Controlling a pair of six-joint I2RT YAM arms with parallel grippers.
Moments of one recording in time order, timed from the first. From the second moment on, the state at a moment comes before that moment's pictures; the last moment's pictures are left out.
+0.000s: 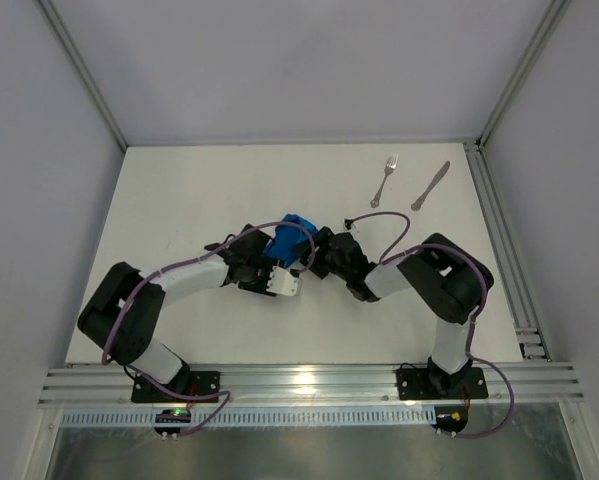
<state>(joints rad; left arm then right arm) -0.62 1.56 0.81 -0.38 0.17 1.23 0.71 1.87 0.68 0.73 0.04 1.28</state>
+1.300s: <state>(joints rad) -0.63 1.58 0.84 -0.34 0.13 1.20 0.78 2.06 0.72 0.96 0.18 1.42</state>
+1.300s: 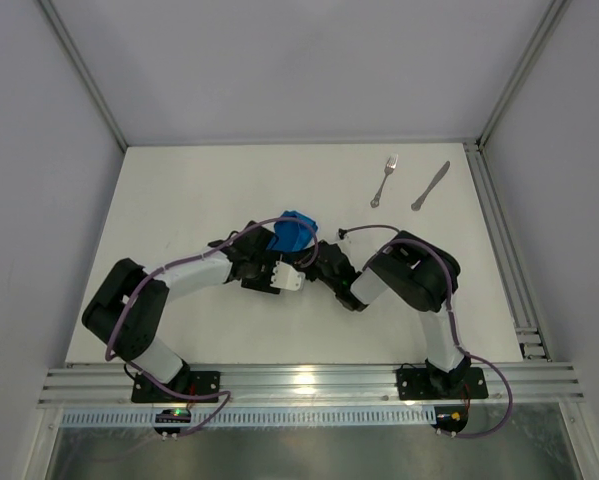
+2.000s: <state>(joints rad) -0.61 1.63 0.92 -0.48 0.19 1.08 0.79 2.06 0.69 1.04 0.15 1.32</state>
